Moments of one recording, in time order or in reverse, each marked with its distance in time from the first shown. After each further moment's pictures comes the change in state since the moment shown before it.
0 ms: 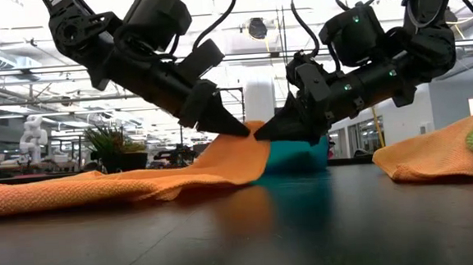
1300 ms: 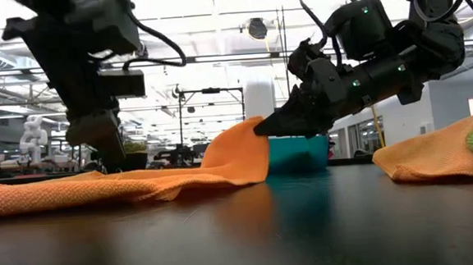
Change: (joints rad) left arm -0.092 -0.327 -0.051 -1.106 -0.325 -0.482; right arm 0.069 0.000 -0.001 0.021 -0.001 -0.112
